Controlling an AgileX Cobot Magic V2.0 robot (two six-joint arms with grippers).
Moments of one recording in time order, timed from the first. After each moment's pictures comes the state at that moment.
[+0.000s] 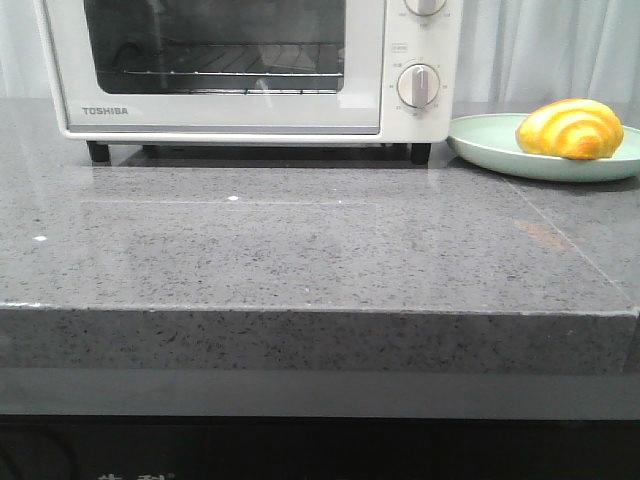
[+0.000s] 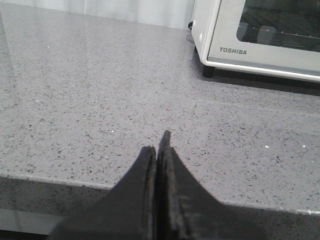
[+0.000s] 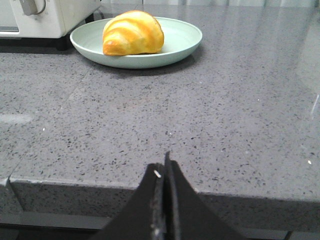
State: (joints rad) left arm -0.04 0.00 0.00 0.02 0.21 -0.12; right arm 0.01 -0.01 0.03 0.01 0.23 0.04
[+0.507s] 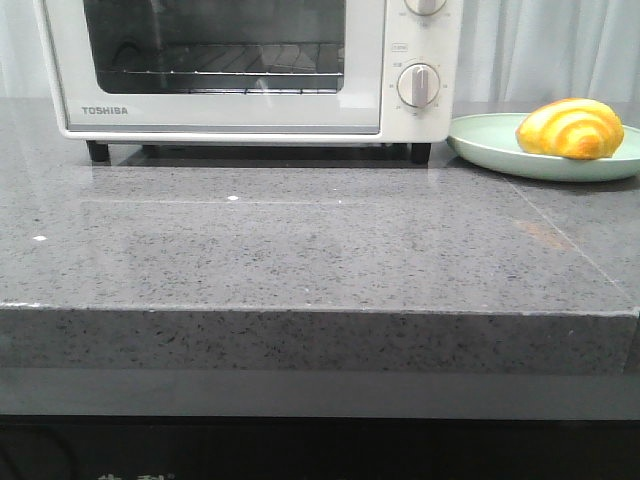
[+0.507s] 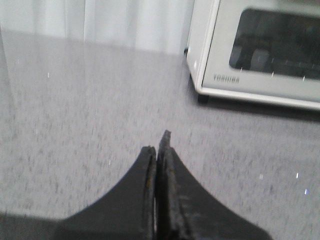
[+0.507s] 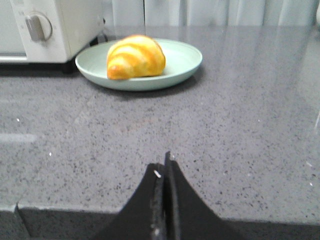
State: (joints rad) left arm -0.04 0.00 0.00 0.03 0.09 -0.12; right arm 0.01 -0.01 0.02 0.03 0.16 0.04
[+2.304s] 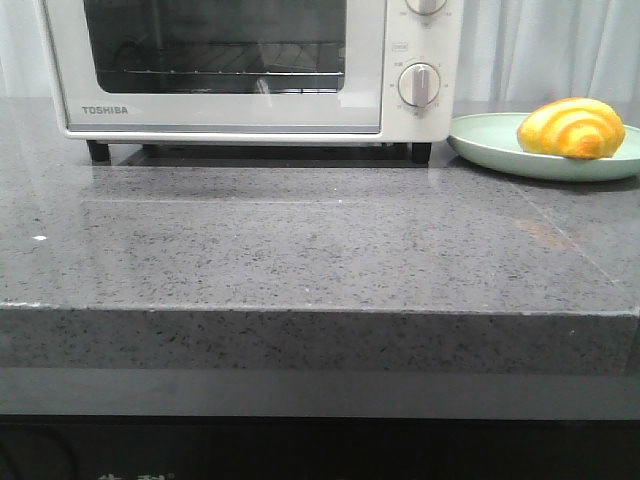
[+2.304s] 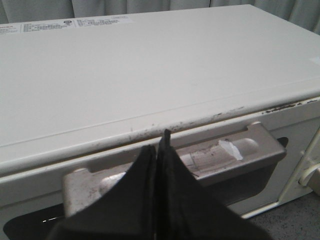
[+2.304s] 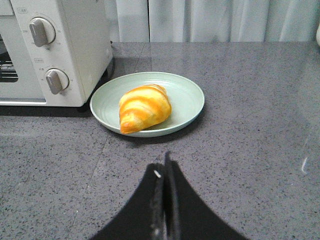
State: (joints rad) left arm -0.45 1.45 -1.18 0.12 0.07 -0.12; right arm 0.01 0.26 -0.40 0.04 0.40 0.04
